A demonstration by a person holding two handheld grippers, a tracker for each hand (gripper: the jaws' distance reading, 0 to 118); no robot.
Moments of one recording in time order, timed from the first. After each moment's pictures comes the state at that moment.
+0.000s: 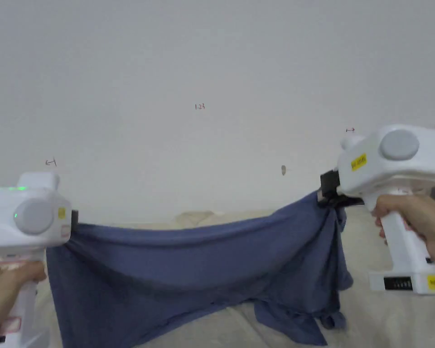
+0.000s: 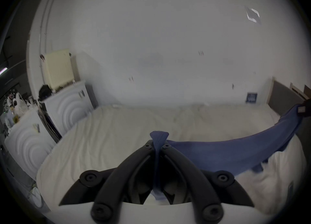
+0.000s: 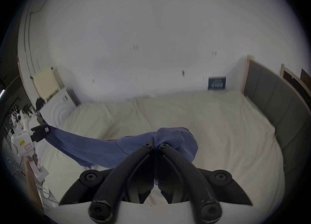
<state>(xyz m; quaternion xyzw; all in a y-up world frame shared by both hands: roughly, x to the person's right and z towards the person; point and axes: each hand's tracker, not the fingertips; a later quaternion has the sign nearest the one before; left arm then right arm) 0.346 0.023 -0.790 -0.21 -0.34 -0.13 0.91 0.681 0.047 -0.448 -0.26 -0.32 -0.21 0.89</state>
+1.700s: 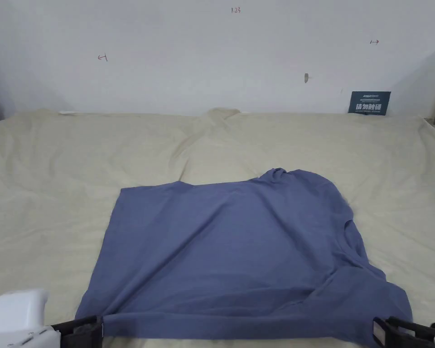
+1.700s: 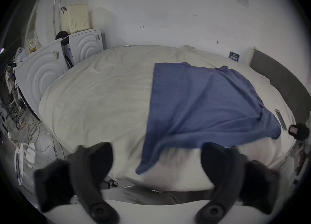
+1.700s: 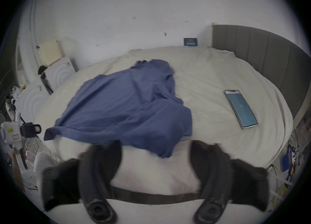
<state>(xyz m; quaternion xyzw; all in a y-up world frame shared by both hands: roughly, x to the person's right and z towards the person) -0.021 -0.145 -0.497 -0.34 -0.34 -0.11 0.87 0.290 -0.138 -0.139 -0.27 -0.35 -0.21 0.87</state>
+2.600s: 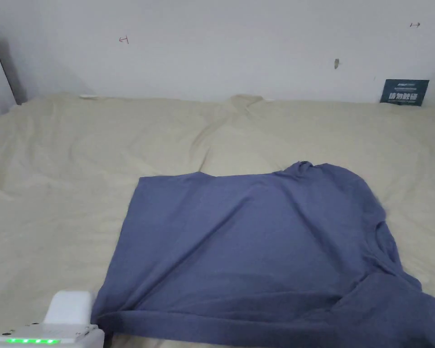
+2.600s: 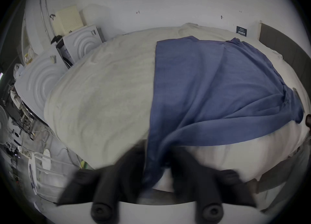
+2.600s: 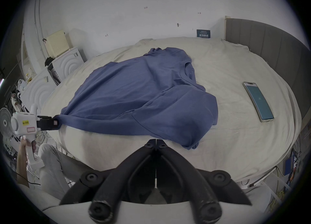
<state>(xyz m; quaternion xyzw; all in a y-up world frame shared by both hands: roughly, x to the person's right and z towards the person) 0.024 -0.192 -0.533 -0.38 -0.30 -0.20 0.85 0.288 -0.161 -0.170 -0.32 -0.32 -0.22 0.87</state>
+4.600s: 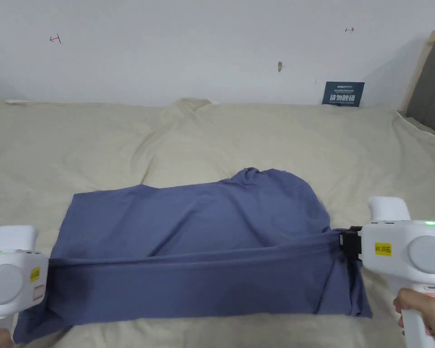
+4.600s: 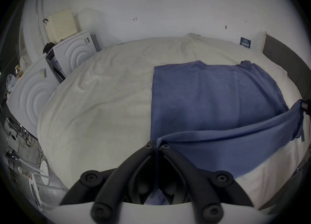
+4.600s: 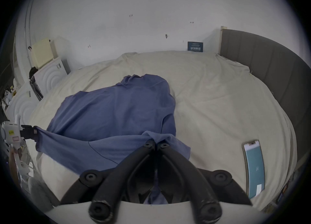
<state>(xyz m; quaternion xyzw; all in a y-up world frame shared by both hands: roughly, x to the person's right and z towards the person) 0.137 -0.155 -0.650 -0.36 -0.30 -0.20 0.86 0.477 -0.130 -0.278 -0.30 -0.37 -0.18 0.86</state>
